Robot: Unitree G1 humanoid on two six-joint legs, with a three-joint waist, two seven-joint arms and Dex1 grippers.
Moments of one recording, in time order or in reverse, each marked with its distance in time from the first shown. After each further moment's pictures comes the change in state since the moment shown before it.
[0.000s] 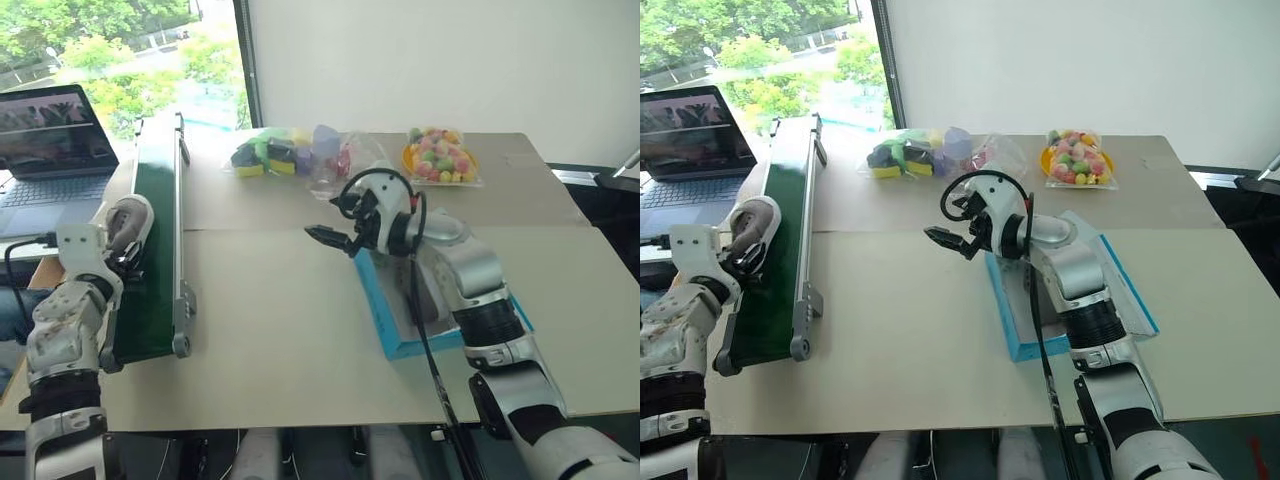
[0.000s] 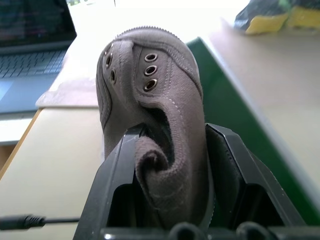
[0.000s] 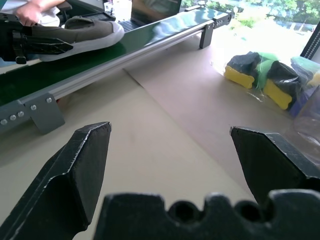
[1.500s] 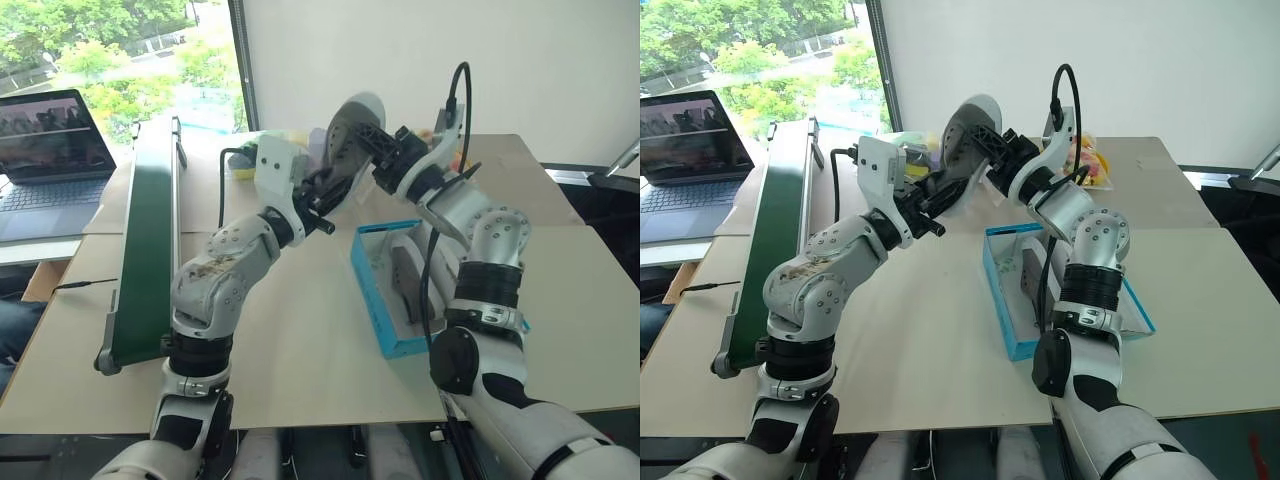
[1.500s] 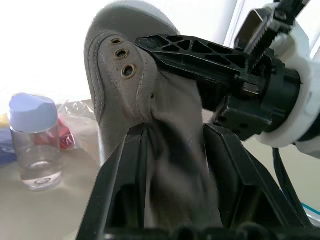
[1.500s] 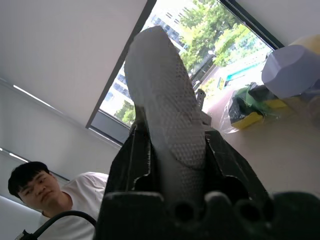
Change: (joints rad) left arm -0.264 -0.387 -0.407 -0.516 -0.180 0.386 0.059; right arm -0.219 0.203 -0.635 0.196 0.659 0.375 -0.600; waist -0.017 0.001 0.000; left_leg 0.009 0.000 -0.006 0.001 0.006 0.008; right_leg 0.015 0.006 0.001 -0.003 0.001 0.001
